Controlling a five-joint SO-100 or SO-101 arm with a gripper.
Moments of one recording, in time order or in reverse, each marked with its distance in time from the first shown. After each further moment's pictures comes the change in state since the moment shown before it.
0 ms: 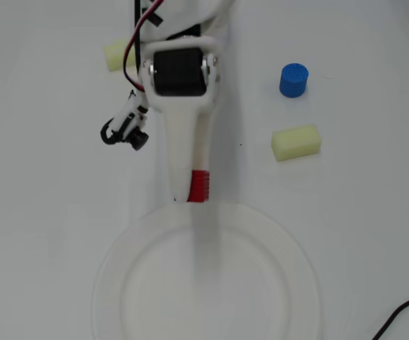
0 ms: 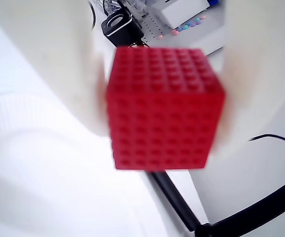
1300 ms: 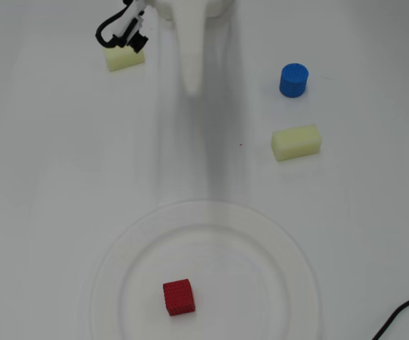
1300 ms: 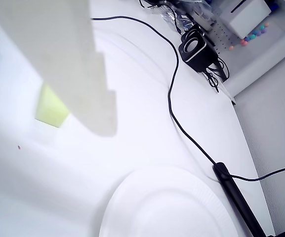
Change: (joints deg) arm -0.8 37.0 7.9 45.0 -11.9
